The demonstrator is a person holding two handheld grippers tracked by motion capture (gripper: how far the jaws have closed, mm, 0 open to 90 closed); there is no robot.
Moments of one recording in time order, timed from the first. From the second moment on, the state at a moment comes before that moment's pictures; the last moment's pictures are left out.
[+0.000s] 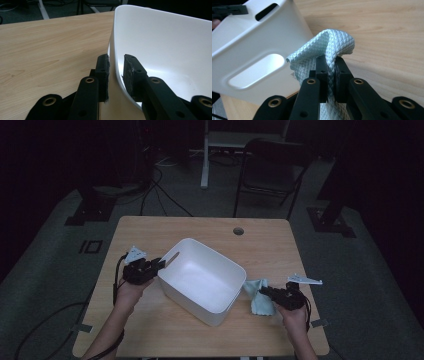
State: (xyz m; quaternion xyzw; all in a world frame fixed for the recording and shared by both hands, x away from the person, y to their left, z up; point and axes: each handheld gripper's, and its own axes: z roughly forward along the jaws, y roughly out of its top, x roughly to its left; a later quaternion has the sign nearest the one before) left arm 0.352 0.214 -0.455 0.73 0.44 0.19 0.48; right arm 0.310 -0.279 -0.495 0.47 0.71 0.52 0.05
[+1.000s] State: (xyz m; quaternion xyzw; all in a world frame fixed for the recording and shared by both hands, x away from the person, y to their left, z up) left arm 0.355 0.204 -0.456 0.74 0.42 0.22 0.47; right arm 0.309 -0.236 -0.470 0.40 0.74 0.54 0.05
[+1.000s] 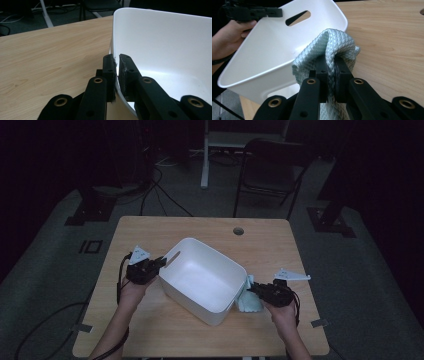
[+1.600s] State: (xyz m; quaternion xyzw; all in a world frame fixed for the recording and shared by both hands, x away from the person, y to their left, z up) left arm 0.349 0.202 -0.457 0.74 0.42 0.23 0.47; right arm 0.320 -0.236 -0.493 0.43 0.73 0.53 0.04
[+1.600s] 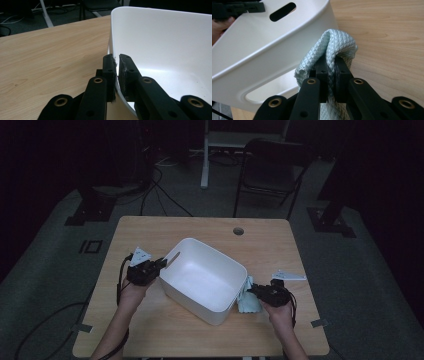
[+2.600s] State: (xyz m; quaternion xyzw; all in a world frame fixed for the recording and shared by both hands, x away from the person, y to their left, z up) left arm 0.340 0.189 -0.457 0.73 0.44 0.25 0.45; right arm 0.313 -0.235 -0.505 0.44 0.73 0.52 0.03
